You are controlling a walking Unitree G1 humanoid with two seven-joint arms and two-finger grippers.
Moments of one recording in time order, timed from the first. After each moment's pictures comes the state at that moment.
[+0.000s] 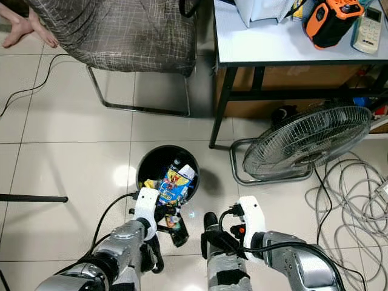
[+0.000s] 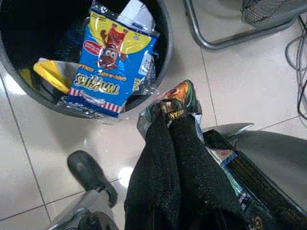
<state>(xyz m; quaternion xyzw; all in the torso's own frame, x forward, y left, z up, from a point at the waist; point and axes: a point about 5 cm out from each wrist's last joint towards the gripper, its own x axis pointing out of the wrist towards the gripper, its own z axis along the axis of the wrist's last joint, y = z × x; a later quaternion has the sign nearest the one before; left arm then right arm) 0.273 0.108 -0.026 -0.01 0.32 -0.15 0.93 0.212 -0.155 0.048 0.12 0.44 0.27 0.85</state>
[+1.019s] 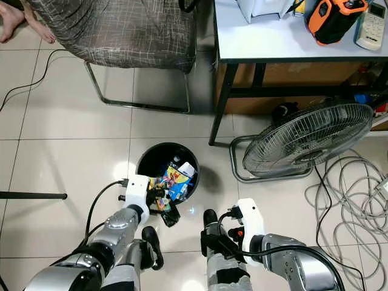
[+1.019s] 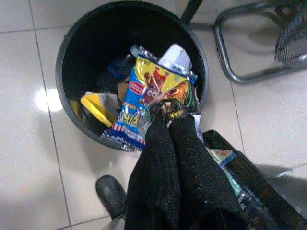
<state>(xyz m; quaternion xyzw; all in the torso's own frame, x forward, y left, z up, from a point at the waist) 0.298 0.124 -0.003 0.00 0.26 -0.09 0.96 0.206 -0.150 0.050 0.12 0.45 0.28 0.84</state>
